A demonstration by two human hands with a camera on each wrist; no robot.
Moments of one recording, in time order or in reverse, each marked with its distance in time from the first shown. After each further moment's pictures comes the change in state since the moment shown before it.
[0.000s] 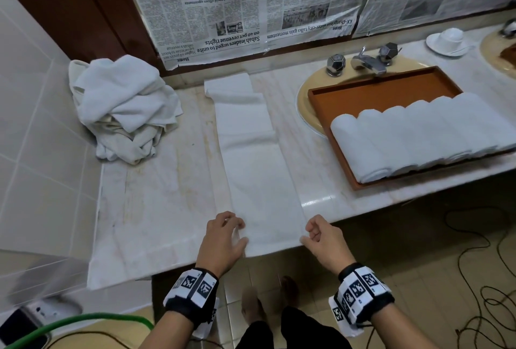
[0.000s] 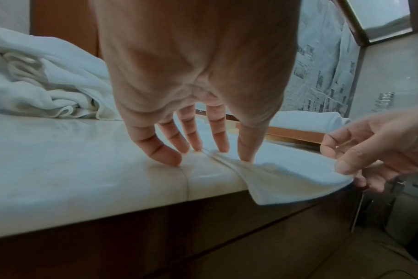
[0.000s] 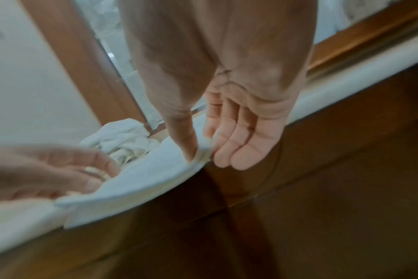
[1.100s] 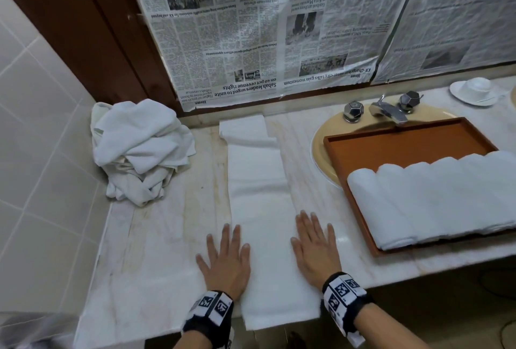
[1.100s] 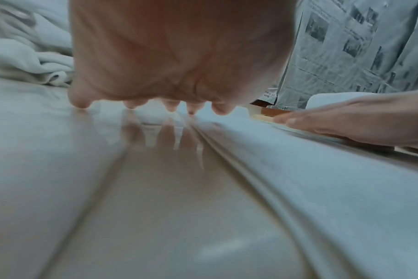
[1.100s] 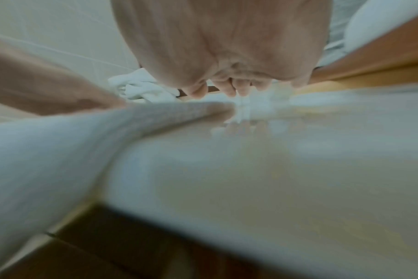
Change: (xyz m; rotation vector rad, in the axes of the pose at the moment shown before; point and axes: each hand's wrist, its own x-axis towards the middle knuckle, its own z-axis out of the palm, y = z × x) left_hand 0.079 0.022 -0.003 0.157 -0.032 -0.392; right_hand 0.122 -0.044 0.006 -0.692 0.060 -0.331
